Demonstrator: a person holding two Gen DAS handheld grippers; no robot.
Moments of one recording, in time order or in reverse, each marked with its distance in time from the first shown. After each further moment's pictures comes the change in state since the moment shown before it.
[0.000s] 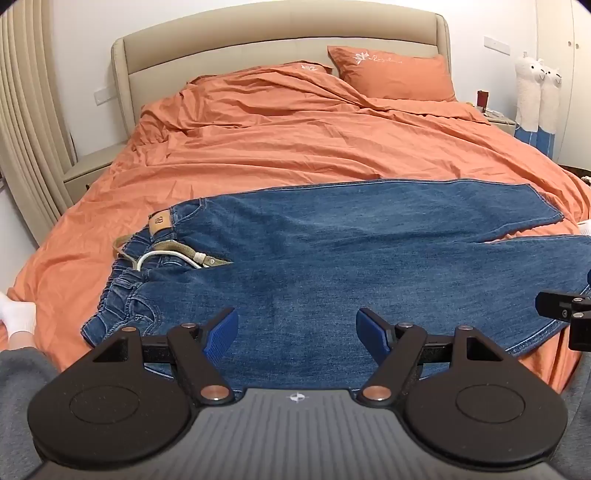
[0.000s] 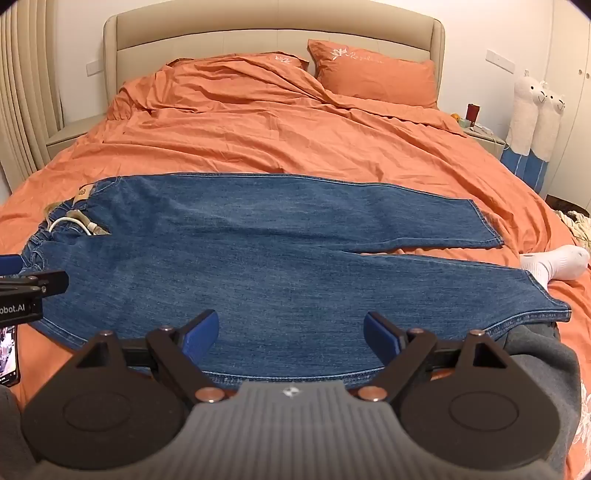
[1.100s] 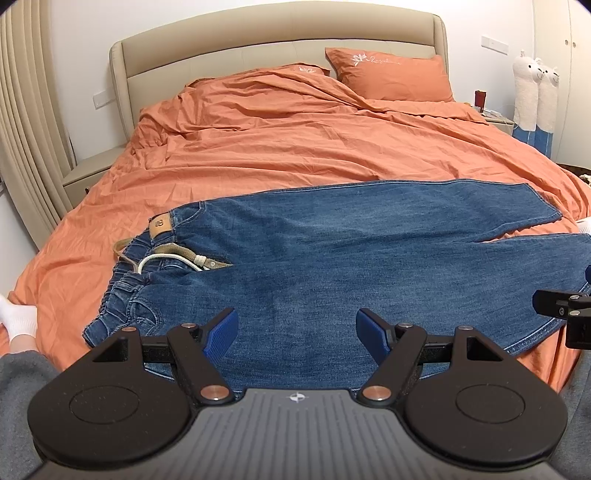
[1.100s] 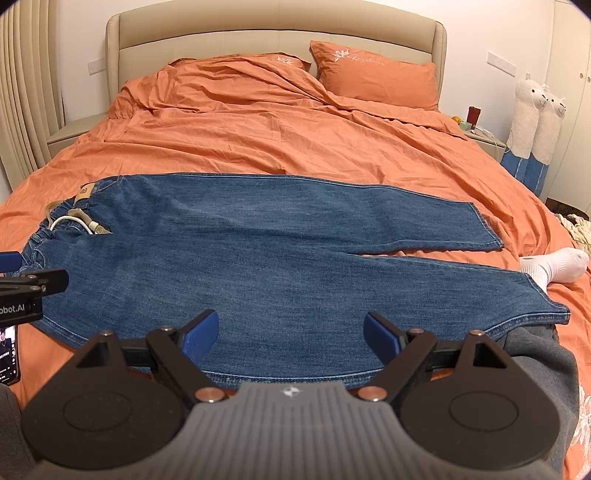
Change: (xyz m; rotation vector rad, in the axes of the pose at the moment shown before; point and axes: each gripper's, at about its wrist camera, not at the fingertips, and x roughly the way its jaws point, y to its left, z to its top) left arm -0.001 0.003 0.004 -0.011 -0.005 -0.002; right arm -0.001 0.004 0.000 -0.013 0.007 -0.004
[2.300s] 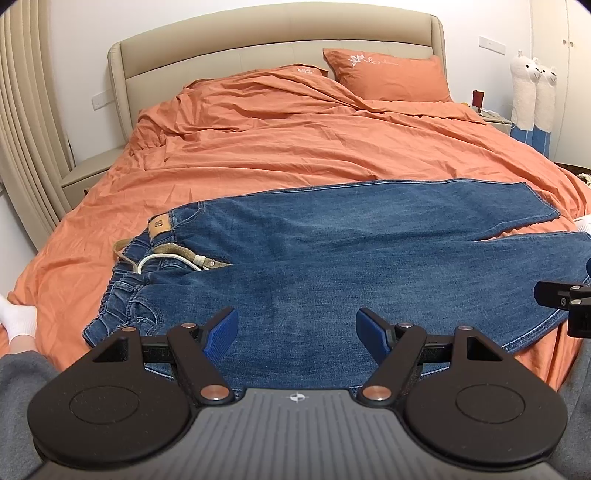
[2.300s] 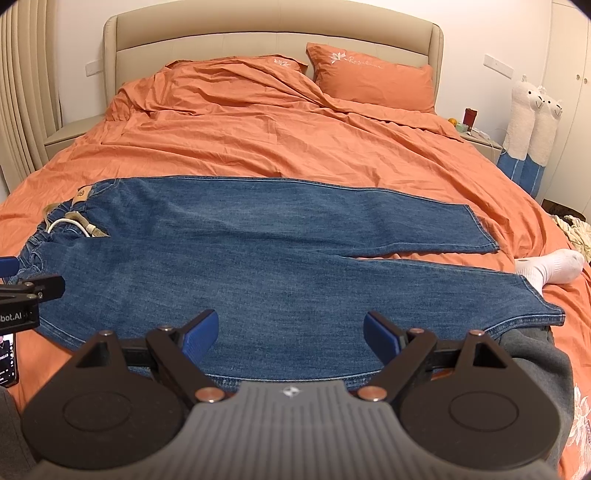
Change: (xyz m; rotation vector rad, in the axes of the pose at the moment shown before) left arm -0.006 0.001 0.002 0.000 -0.006 0.001; right arm -0.003 -0.004 0.002 0.000 -0.007 -0.008
